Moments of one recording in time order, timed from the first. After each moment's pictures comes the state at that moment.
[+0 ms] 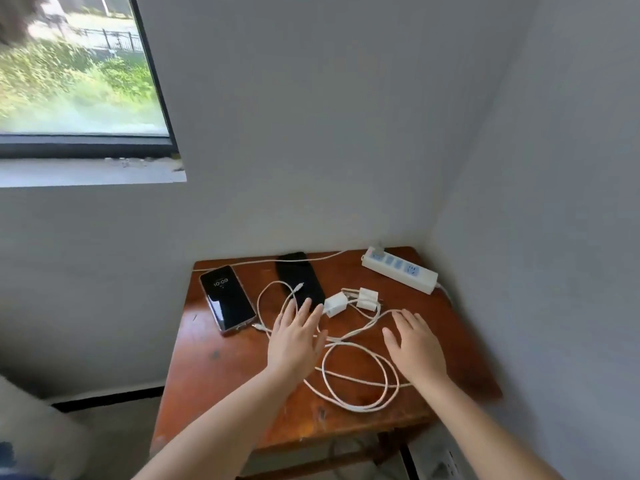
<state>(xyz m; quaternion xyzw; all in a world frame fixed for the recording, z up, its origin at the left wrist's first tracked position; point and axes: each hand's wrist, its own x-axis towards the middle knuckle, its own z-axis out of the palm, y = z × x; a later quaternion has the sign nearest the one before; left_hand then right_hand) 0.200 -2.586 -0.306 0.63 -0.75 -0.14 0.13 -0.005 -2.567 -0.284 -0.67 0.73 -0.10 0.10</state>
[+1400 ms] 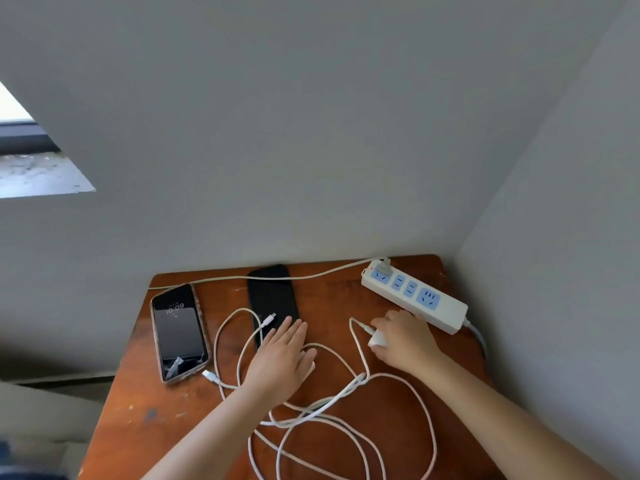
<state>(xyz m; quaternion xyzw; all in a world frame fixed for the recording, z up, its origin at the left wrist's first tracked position) 0.159 -2.698 -0.328 0.64 -0.73 -0.24 -0.02 -0.056 -2.748 -0.332 -0.81 0.57 0.07 0.12</state>
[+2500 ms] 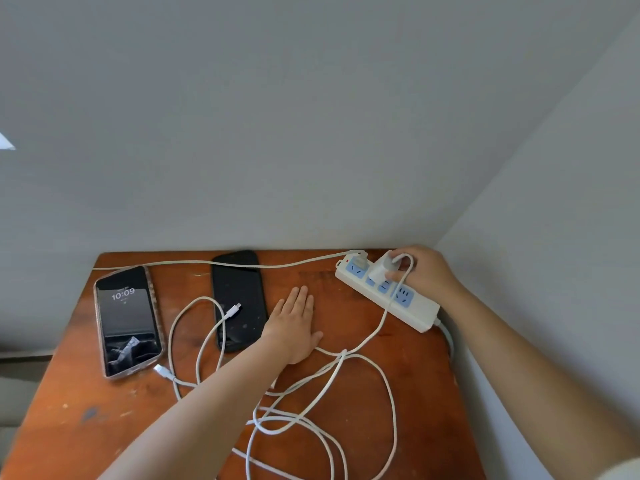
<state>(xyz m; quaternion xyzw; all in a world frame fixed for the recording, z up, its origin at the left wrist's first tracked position) 0.101 -2.758 -0.352 0.59 -0.76 -0.22 -0.16 -0.111 -2.825 -0.274 -0.69 0.65 -0.15 0.27</state>
